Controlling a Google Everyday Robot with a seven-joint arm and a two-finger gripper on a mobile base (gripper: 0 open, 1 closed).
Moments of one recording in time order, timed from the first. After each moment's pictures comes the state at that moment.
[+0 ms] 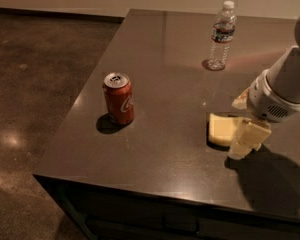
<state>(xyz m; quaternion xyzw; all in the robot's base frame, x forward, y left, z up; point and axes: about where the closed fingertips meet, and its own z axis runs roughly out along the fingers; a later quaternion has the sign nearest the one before) 0.458 -0.207 0.845 -0.58 0.80 0.05 0.15</state>
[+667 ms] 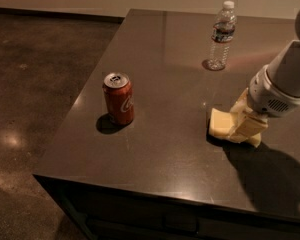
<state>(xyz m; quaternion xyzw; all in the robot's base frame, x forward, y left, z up) 0.464 -0.208 0.850 -0.58 0.80 0.06 0.14</state>
